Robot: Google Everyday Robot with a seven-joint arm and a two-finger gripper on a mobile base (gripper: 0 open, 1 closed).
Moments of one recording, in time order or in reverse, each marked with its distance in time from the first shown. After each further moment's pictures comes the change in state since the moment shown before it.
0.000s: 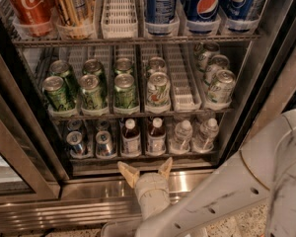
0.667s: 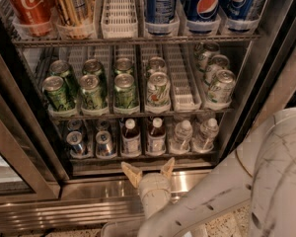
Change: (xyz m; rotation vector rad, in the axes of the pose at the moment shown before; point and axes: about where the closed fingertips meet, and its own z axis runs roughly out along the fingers) arm 0.012 -0.012 0.010 0.010 -0.011 -0.024
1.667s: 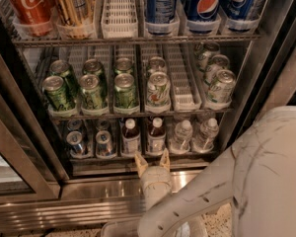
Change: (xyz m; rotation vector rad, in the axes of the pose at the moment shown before) arm -0.005 -0.015 0.025 0.043 -0.054 -0.039
